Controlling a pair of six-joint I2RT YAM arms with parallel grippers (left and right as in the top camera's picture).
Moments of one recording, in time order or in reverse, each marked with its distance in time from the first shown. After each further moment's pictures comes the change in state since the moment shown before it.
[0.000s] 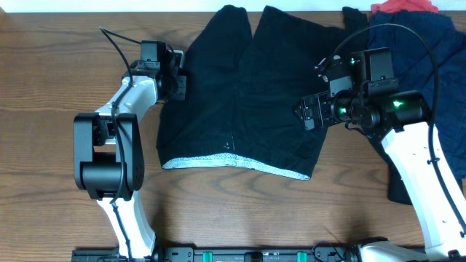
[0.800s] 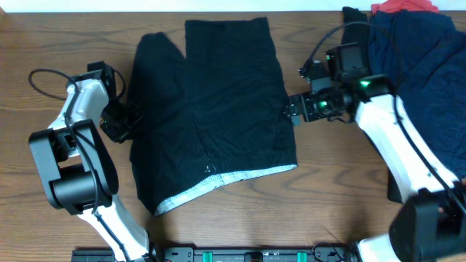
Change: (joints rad) left arm 0.291 -0.069 -0.002 -0.649 -0.033 -0.569; right arm 0.034 0.261 0.000 0.108 -0.016 0.015
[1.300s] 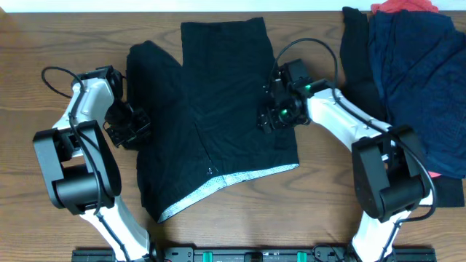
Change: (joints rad) left arm -0.039 -0.006 -0.001 -0.123 0.002 0.150; right arm 0.151 0.293 0.000 0.174 0.038 0.113
